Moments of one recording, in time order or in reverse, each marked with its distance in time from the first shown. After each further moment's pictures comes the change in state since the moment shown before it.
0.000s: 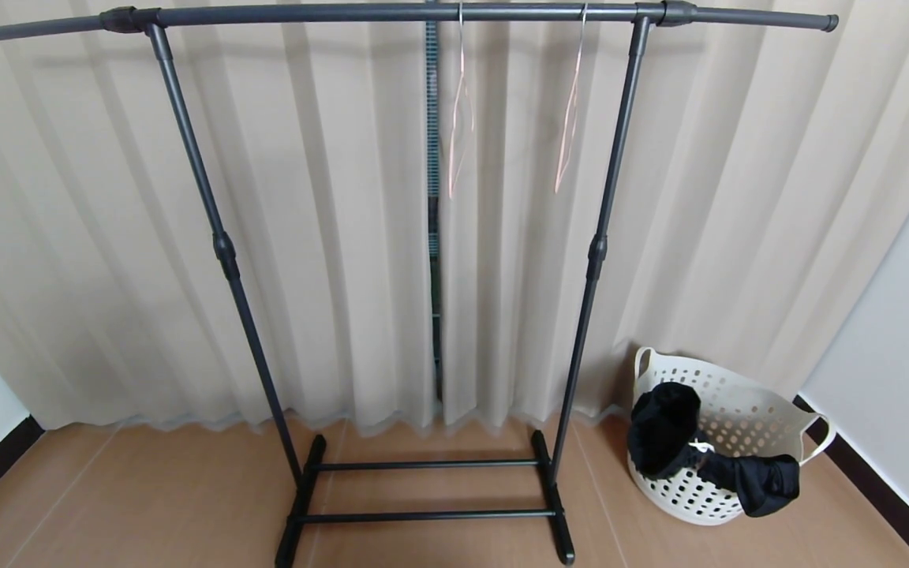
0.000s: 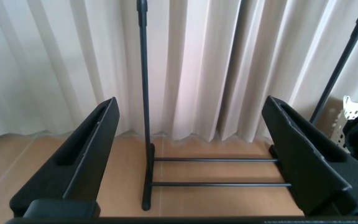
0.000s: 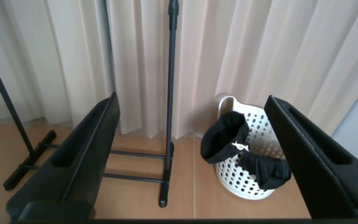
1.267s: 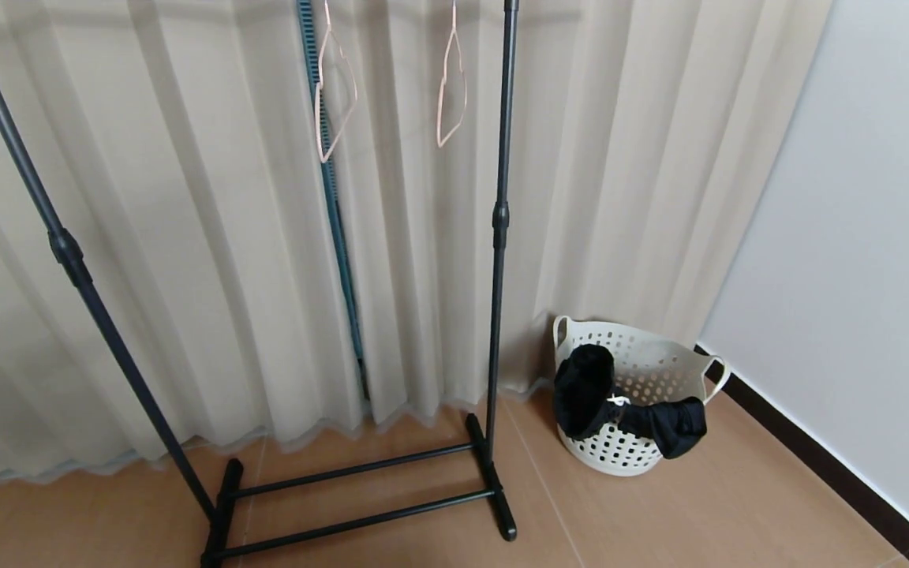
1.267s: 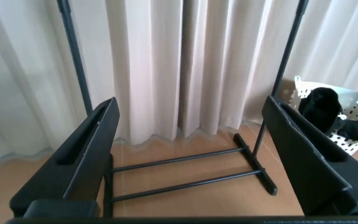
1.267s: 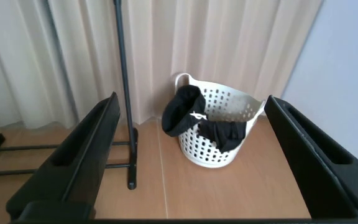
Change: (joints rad) left arm -0.001 0.000 0.000 0.000 -0.005 0.007; right arm 0.000 0.000 0.000 -0.001 -0.002 0.000
